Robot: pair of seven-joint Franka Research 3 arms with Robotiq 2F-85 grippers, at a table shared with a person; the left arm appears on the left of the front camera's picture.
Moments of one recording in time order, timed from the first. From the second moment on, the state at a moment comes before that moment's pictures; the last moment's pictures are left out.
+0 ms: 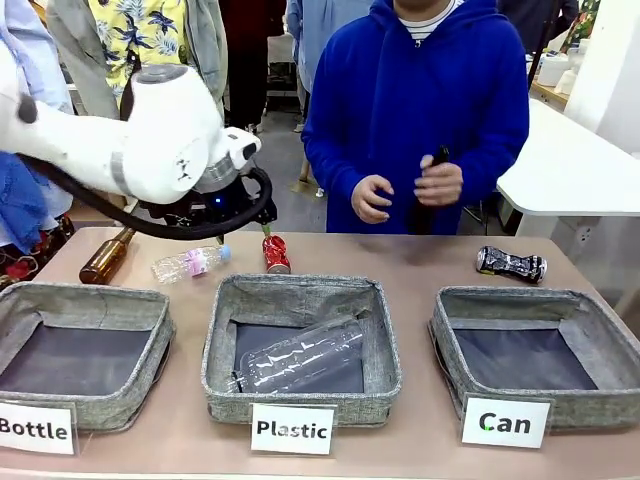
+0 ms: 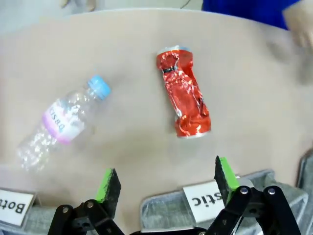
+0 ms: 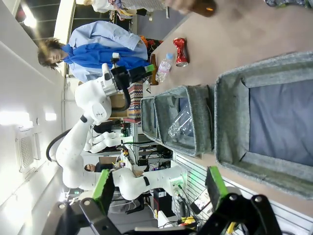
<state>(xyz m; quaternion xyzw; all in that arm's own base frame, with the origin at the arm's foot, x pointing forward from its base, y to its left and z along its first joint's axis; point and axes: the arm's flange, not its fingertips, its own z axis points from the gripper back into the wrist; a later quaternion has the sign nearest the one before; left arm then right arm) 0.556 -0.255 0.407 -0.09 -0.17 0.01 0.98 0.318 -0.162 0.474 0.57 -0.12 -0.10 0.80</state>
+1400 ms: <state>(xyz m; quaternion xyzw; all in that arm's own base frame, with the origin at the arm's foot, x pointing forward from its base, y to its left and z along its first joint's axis) 0.404 0.175 0.520 -0.50 -0.14 -0.06 0.85 0.318 -0.162 0.474 0.57 -0.12 -0.10 0.80</state>
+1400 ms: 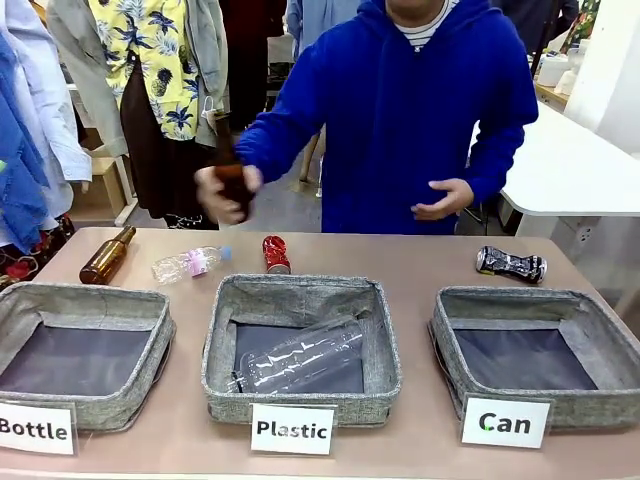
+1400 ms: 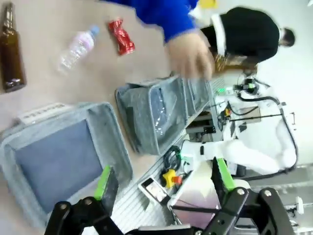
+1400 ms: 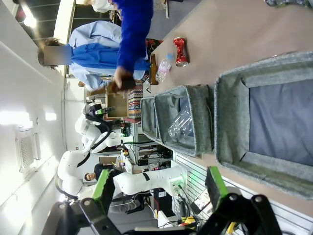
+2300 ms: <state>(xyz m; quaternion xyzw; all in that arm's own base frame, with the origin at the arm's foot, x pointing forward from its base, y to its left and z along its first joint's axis) 0.248 0.276 0.543 -0.56 -0.24 0.10 0.78 0.317 -0.162 0.474 0.57 -0.12 -0.10 0.80</state>
